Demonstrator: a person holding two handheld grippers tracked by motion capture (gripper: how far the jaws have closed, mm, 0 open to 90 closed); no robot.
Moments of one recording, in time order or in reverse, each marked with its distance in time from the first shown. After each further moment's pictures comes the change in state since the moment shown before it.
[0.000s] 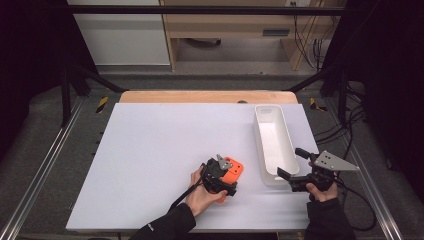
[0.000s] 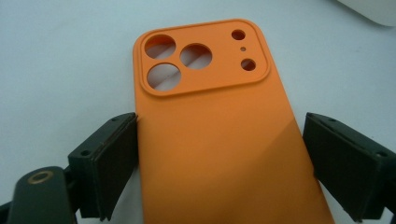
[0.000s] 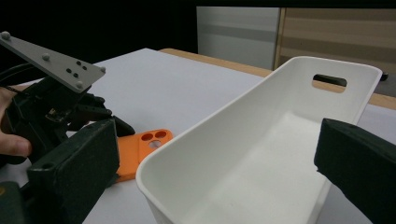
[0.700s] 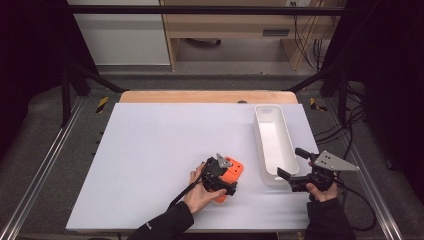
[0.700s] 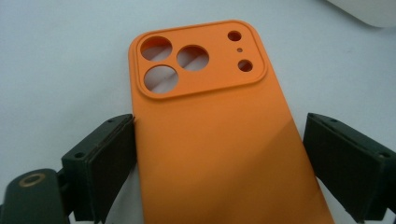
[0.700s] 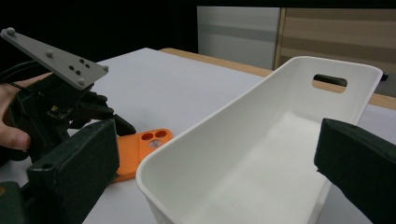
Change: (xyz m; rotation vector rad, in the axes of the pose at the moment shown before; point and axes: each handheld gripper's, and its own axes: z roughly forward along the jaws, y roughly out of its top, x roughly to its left) left arm 0.004 0.001 0.000 0.002 -0.034 0.009; right arm 0.000 0.000 0.000 0.002 -0.002 -0.003
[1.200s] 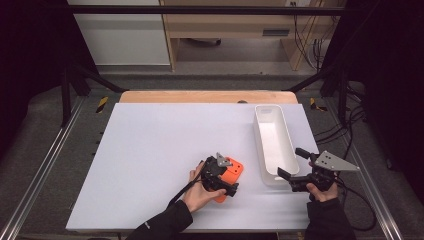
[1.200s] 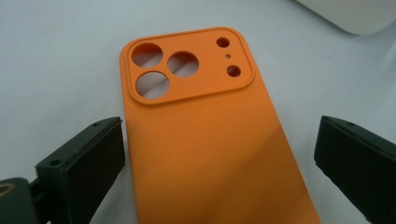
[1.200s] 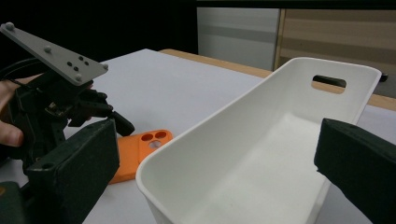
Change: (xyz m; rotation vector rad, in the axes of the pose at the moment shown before) left arm 0.003 0.002 -0.002 -0.004 -0.053 0.003; right arm 0.000 0.000 -0.001 -0.003 -0.001 0.004
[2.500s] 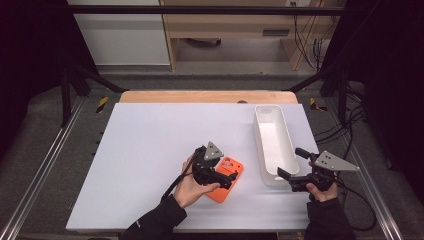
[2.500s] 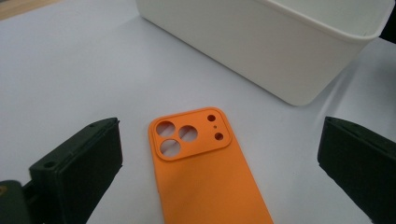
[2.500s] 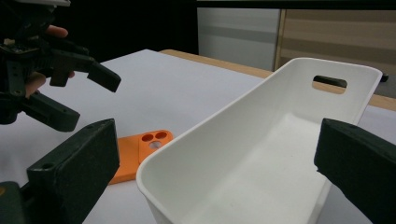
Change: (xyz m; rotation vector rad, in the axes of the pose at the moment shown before) left arm 0.007 0.020 -0.054 -0.207 -0.049 0.034; right arm 0.000 0.000 0.000 -0.001 0.002 0.002
